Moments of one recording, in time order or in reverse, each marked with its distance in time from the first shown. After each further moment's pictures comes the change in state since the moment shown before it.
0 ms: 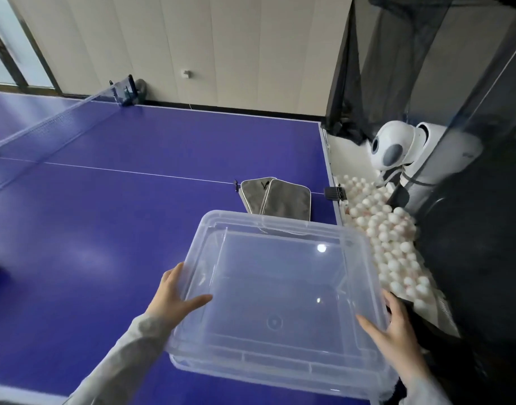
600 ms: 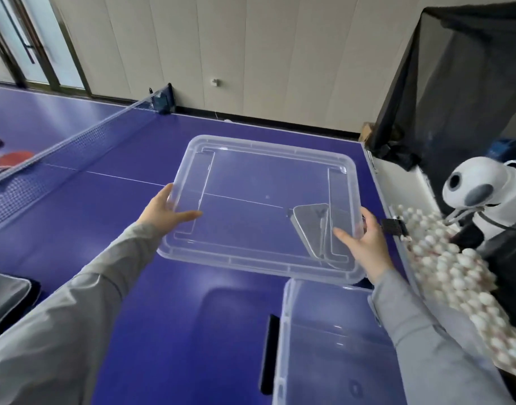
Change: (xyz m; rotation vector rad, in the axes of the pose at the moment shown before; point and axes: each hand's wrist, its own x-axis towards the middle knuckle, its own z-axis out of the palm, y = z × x) left_hand 0.205 0.012 -0.233 -0.085 0.230 0.100; right_hand 0.160 -0.230 0.189 0.045 -0.017 -0.153
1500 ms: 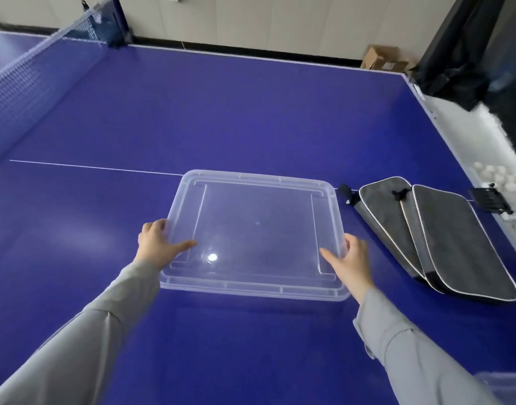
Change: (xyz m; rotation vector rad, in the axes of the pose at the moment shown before) left_hand 0.251 -0.253 0.030 0.270 -0.149 -0.233; right_hand 0.100 0.084 0.304 -0.255 -0.041 0.389
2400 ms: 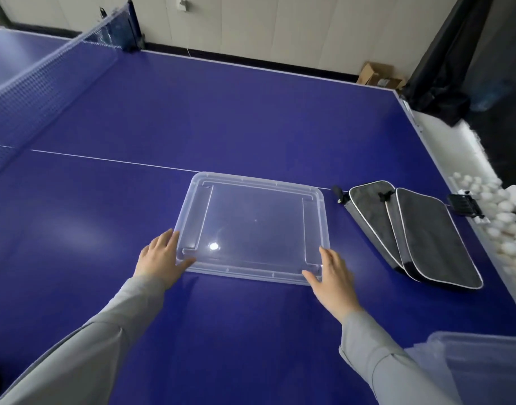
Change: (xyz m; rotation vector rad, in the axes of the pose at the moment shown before) left_hand -0.072 -0.027 -0.012 0.569 -0.045 0.238; right_hand -0.088 -0.005 -0.008 -0.455 -0.083 -0.313
